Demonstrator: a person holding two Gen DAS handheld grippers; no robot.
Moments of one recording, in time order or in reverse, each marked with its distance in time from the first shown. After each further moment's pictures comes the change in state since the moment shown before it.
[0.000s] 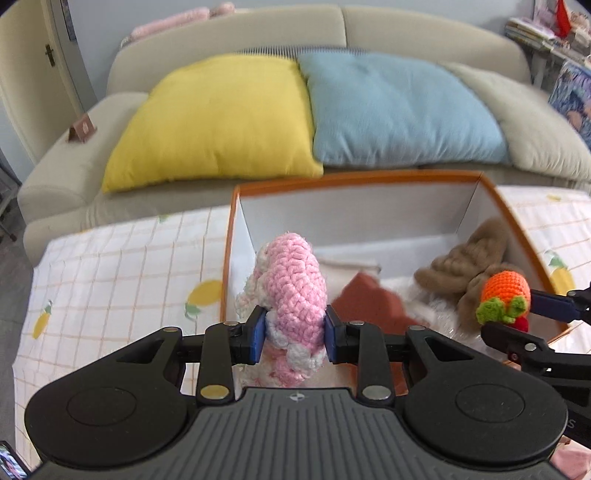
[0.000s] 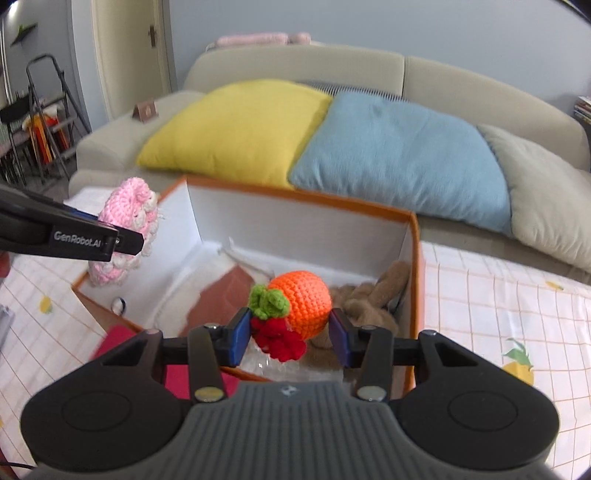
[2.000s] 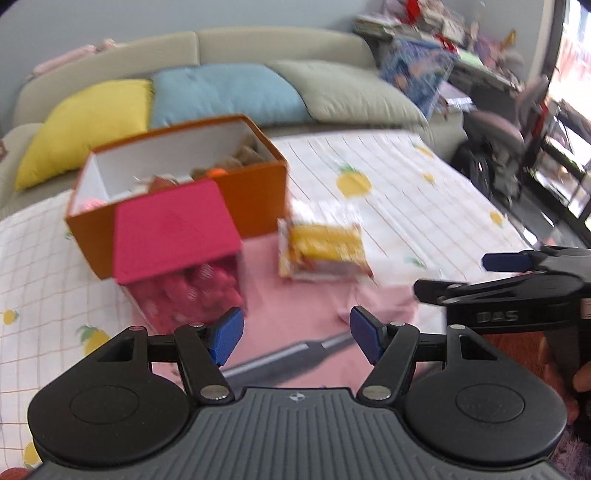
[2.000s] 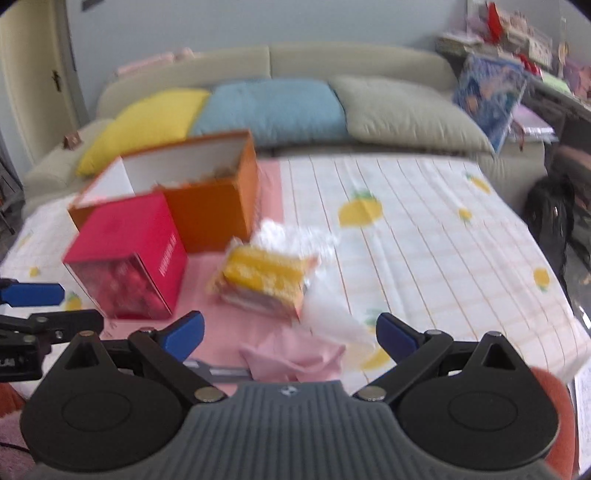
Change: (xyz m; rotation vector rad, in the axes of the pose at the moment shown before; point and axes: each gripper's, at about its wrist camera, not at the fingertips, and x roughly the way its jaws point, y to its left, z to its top) left arm -0.151 -0.114 -0.178 0.194 -0.080 -0.349; right arm -0.193 -0.037 -0.201 0.306 0.045 -0.249
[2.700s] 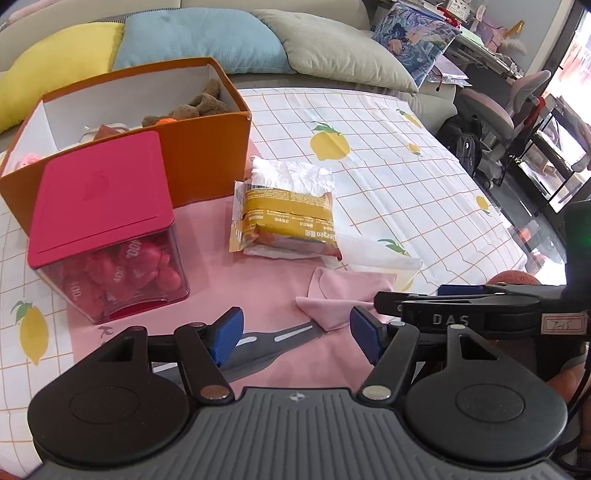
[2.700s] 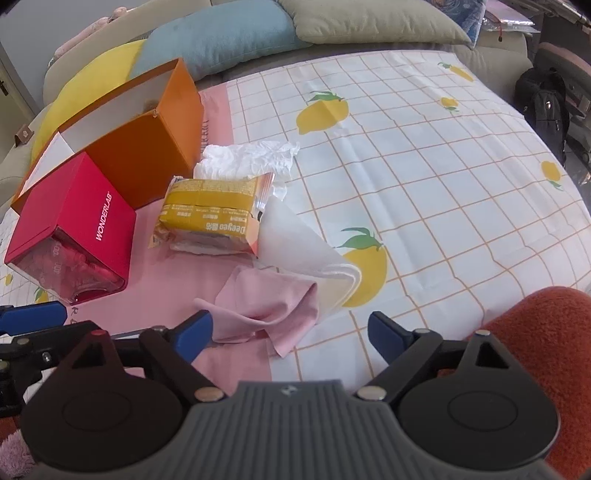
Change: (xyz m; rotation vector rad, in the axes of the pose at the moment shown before) left arm 0.054 -0.012 0.015 -0.081 0.140 -0.108; right arm 0.062 -0.038 -0.002 0.194 0.197 0.033
